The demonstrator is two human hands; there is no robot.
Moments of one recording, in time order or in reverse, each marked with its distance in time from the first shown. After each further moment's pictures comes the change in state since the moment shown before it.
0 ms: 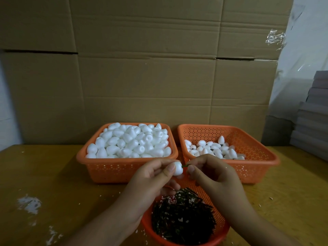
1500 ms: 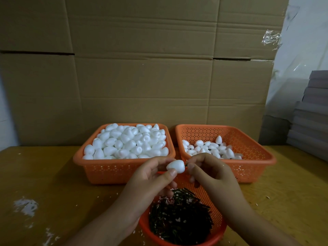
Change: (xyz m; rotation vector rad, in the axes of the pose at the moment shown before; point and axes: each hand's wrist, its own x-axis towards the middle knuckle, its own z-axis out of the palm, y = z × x) left_hand 0.001 -0.005 -0.001 0.044 -0.009 0.035; right_hand 0.003 0.003 -0.002 0.100 -0.006 0.057
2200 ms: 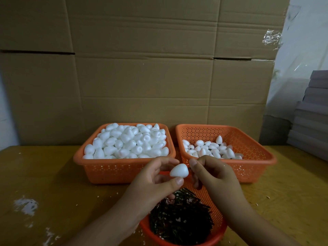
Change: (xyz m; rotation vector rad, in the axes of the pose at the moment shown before) left_hand -0.004 0.003 0.003 0.105 -0.046 0.007; right_hand 0.001 0.002 0.000 -0.053 0.045 -0.005
